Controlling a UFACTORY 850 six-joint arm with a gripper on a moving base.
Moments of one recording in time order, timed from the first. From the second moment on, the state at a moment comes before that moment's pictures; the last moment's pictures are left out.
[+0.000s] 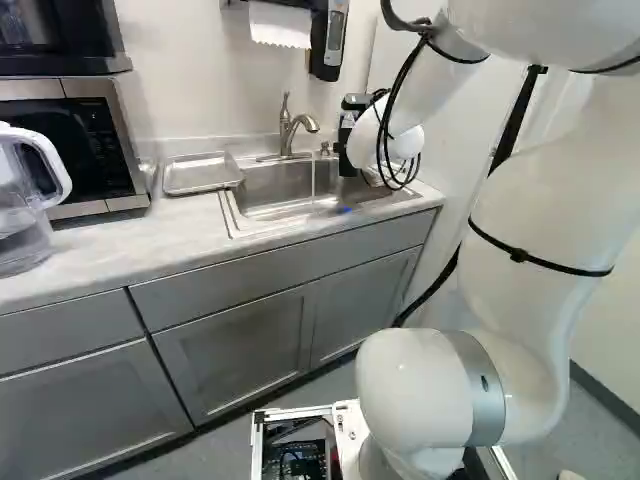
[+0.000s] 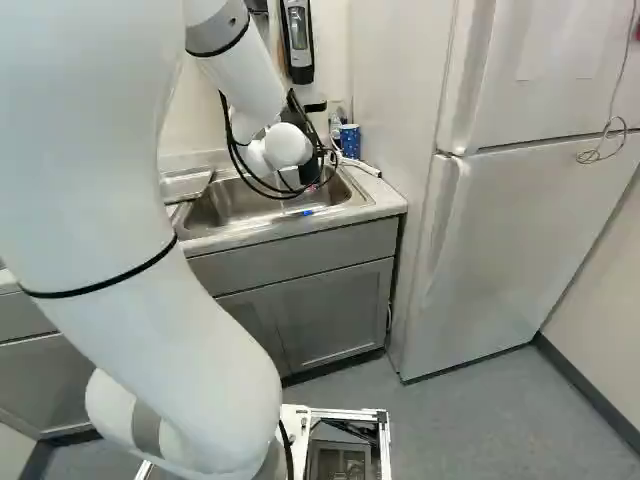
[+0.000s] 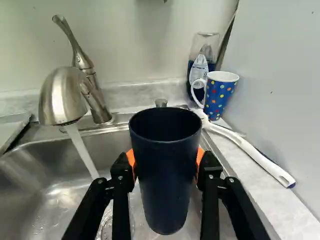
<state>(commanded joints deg) -7.1 -5.0 -48.0 -23.8 30.3 15.5</state>
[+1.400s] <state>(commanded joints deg) -1.9 -7.9 -46.1 -23.8 39.2 15.5</state>
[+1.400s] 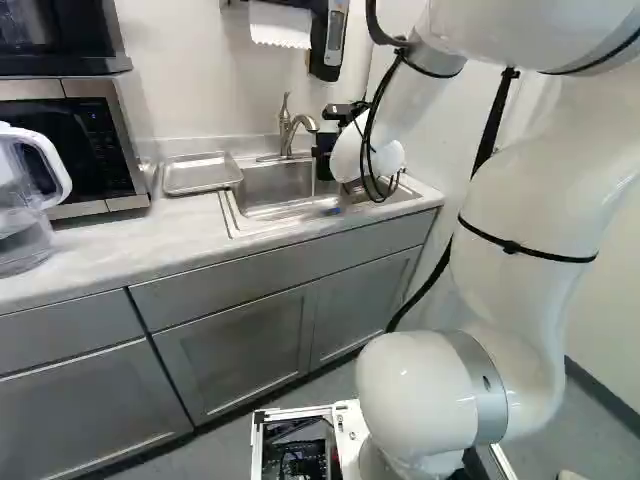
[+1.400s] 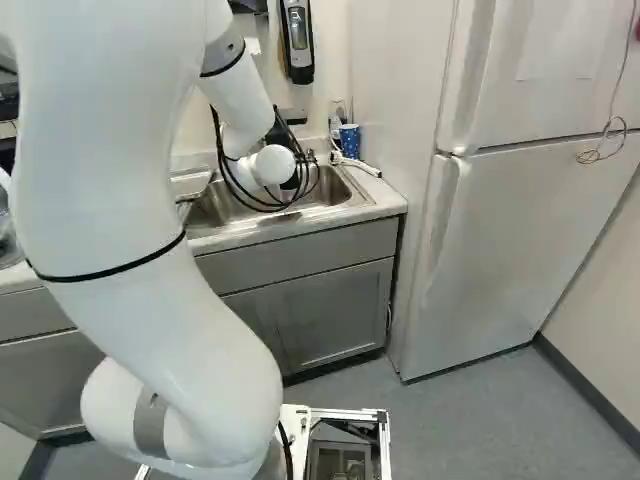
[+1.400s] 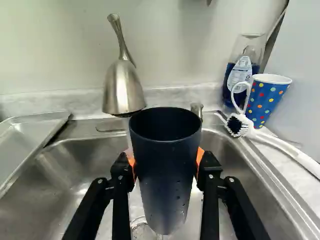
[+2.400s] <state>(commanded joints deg) 1.9 -8.1 -46.4 -23.8 39.2 15.5</state>
